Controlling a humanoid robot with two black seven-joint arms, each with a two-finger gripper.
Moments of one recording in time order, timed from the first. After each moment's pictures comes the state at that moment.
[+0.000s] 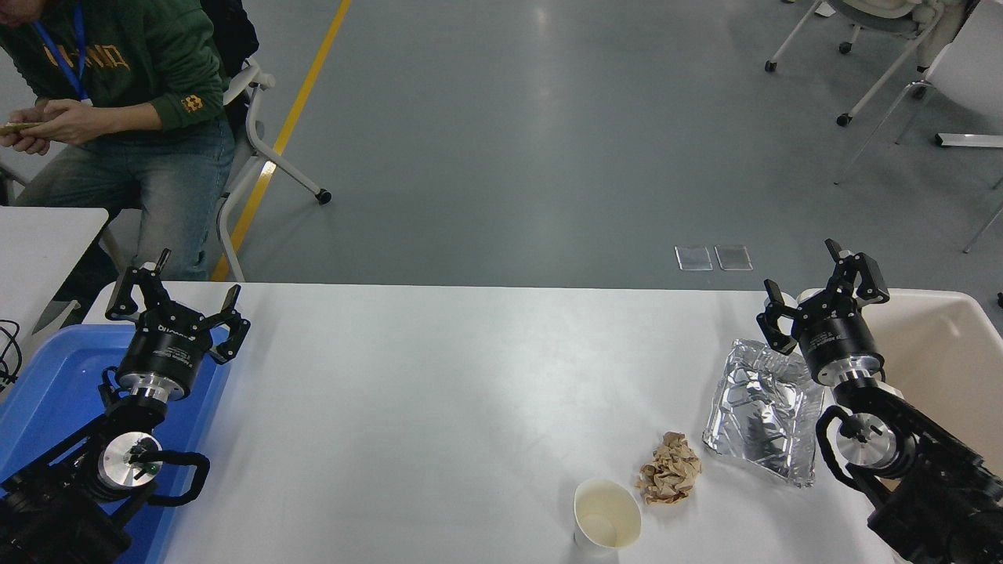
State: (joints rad) left arm -0.42 0.43 -0.90 -0.65 0.01 -0.49 -0.57; right arm 0.55 -0.27 0.90 0.52 -0.19 0.29 0.56
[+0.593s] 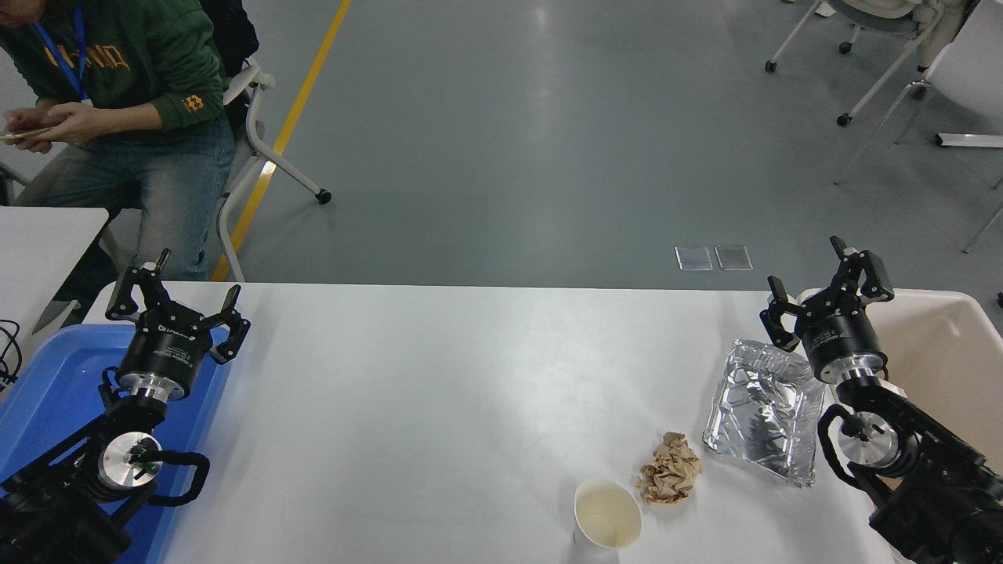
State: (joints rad) left arm -0.42 0.43 -0.90 -0.65 0.01 -0.49 -0.57; right arm 0.55 -0.27 0.90 0.52 -0.19 0.29 0.56
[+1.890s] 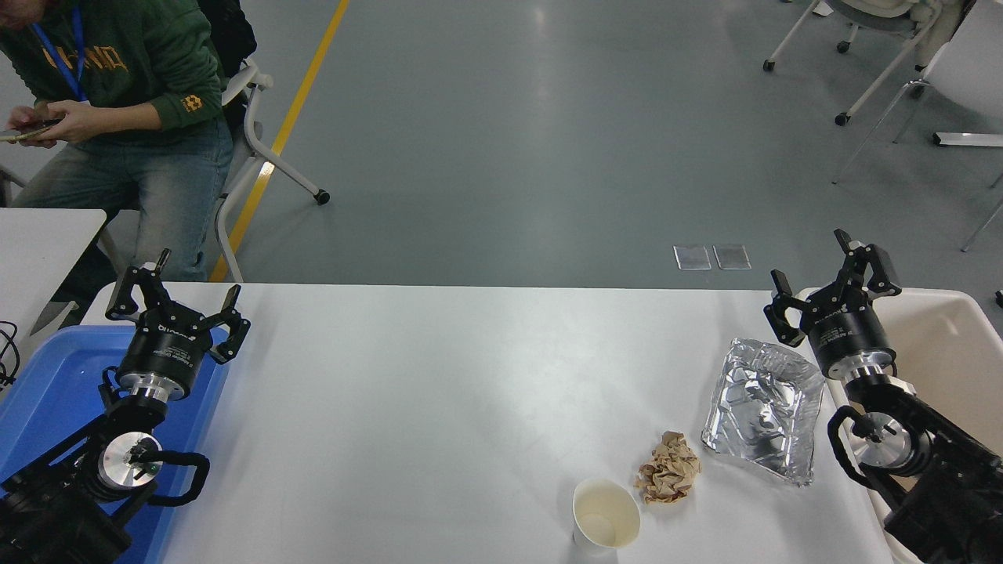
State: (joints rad) left arm -0.42 0.43 -0.90 -0.65 0.01 -0.49 -0.57; right arm 0.52 -0.38 0.81 0.72 -0.20 0.31 0.55
